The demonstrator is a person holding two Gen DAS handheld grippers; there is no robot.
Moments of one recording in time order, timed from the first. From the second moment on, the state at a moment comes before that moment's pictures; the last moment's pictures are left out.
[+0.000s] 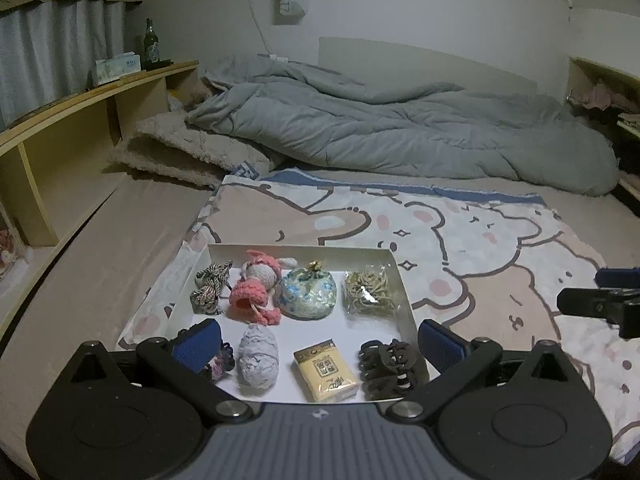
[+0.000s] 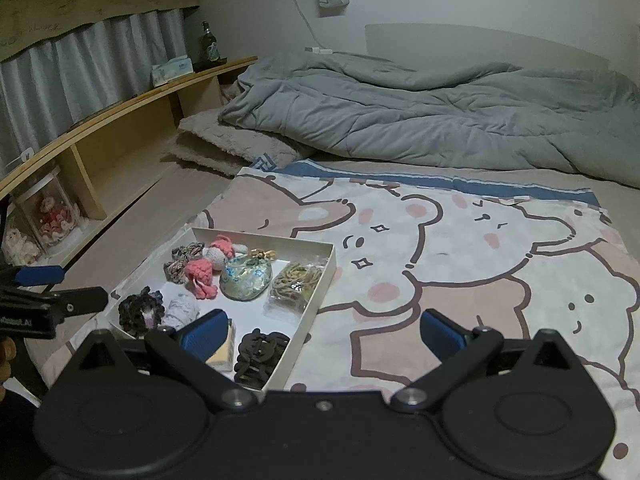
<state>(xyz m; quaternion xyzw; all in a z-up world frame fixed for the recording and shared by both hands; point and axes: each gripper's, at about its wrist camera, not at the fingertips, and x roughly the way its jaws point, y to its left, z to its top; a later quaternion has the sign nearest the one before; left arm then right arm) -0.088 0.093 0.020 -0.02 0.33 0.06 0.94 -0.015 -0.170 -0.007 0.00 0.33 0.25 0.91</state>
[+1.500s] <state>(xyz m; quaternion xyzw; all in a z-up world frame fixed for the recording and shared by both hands) -0.086 0.095 0.015 -0.02 0.35 0.05 0.93 -0.017 -0.159 -0.013 -0.02 0.35 0.25 0.90</state>
